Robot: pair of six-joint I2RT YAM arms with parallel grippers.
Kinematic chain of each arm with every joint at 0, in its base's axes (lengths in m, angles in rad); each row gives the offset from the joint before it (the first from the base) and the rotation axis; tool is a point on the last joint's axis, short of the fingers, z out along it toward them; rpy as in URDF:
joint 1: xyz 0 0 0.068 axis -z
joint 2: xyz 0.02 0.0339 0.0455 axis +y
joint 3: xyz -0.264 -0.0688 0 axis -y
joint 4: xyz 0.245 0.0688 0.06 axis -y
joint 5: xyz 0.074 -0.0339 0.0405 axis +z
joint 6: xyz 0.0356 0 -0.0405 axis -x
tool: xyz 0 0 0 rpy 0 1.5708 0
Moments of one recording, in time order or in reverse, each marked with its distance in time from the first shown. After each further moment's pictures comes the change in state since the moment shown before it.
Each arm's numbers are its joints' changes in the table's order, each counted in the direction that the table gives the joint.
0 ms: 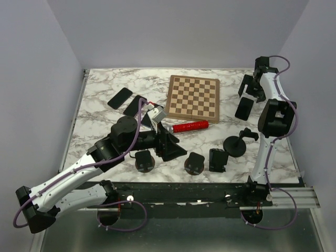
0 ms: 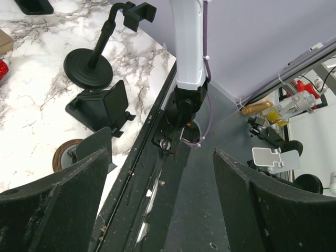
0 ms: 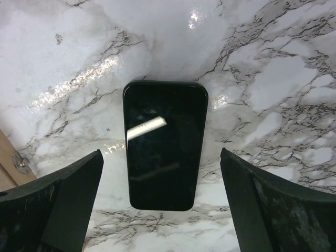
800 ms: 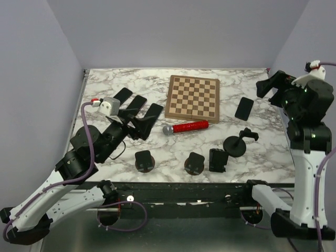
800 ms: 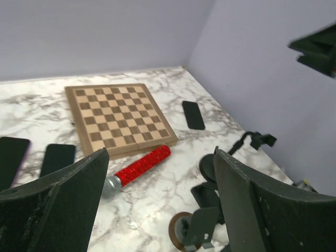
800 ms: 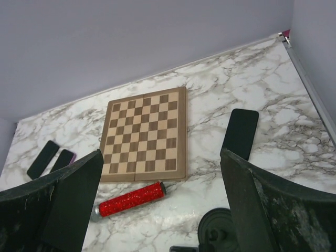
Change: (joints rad) left arm -0.005 -0.220 0.112 -0.123 0.698 -0.199; right arm -0.053 -1.293 -0.625 0.264 0.192 -0.087
